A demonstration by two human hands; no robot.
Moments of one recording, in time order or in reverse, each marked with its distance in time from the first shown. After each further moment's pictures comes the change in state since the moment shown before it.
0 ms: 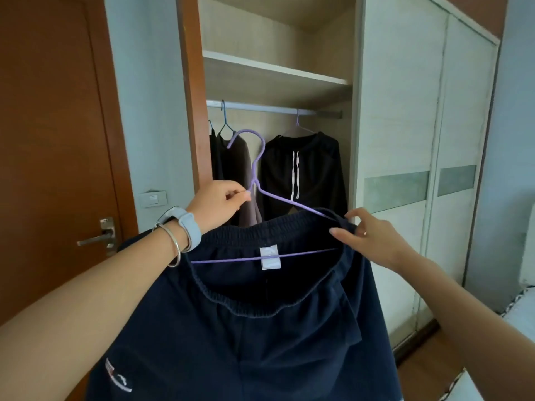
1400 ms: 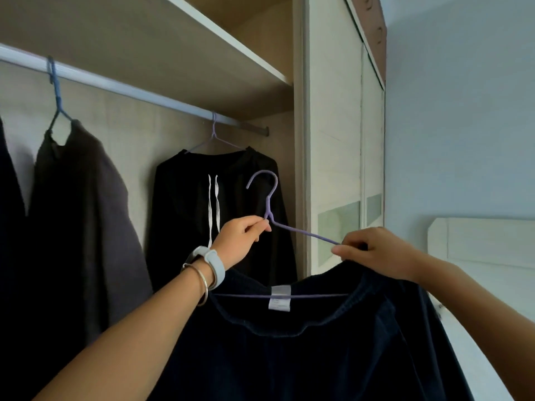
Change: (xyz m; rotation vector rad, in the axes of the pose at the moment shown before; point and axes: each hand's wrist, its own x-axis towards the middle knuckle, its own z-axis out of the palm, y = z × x) left_hand 0.354 -0.134 0.322 -0.496 -0.207 0.210; right_hand 0.307 0.164 0.034 -0.332 0.023 0.008
